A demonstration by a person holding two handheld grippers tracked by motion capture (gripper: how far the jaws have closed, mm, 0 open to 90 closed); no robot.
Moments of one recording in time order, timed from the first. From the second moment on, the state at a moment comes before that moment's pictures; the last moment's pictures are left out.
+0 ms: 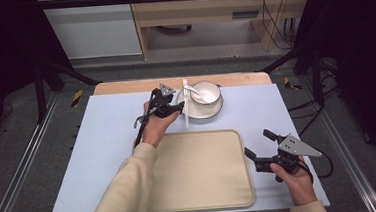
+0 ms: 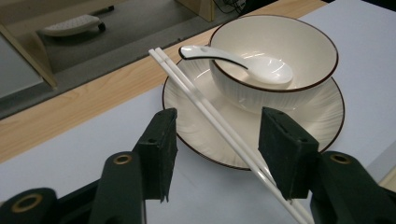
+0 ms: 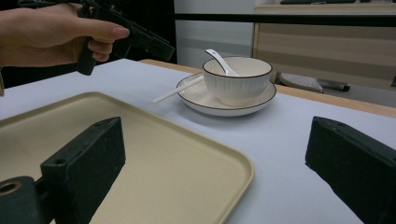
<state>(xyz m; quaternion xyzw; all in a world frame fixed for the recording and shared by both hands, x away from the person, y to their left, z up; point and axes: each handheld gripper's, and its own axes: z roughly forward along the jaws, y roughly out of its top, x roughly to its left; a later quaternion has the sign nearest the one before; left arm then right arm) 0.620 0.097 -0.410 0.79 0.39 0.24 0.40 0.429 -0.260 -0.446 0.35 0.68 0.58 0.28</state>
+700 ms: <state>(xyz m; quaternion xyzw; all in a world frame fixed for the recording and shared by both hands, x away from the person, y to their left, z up) 0.638 0.076 -0.435 0.79 0.43 0.21 0.38 0.429 -0.260 -0.447 0.35 0.69 0.57 0.27</state>
